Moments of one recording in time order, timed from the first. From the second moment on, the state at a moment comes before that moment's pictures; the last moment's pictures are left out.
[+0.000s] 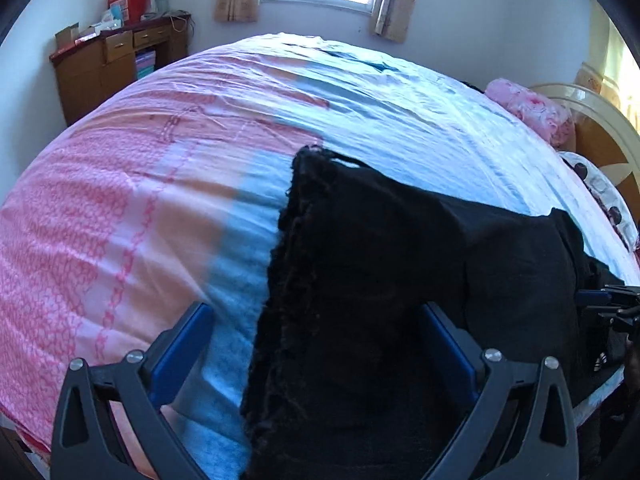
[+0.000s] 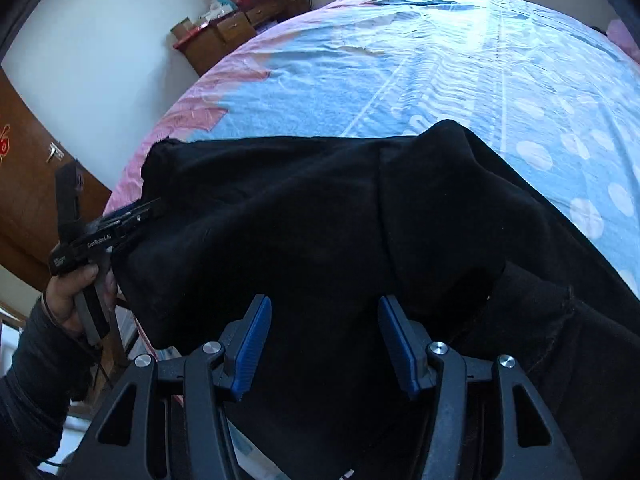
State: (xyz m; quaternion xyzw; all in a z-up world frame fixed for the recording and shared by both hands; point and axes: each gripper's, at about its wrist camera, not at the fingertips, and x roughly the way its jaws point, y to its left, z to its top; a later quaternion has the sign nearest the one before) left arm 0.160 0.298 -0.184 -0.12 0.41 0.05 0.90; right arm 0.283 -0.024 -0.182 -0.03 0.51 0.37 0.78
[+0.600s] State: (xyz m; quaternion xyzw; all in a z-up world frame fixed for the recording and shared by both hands) left arm 0.159 0.292 -0.162 -0.09 0.39 0.04 0.91; right arm 0.237 0.055 -0.194 -0.06 0.50 0.46 0.73
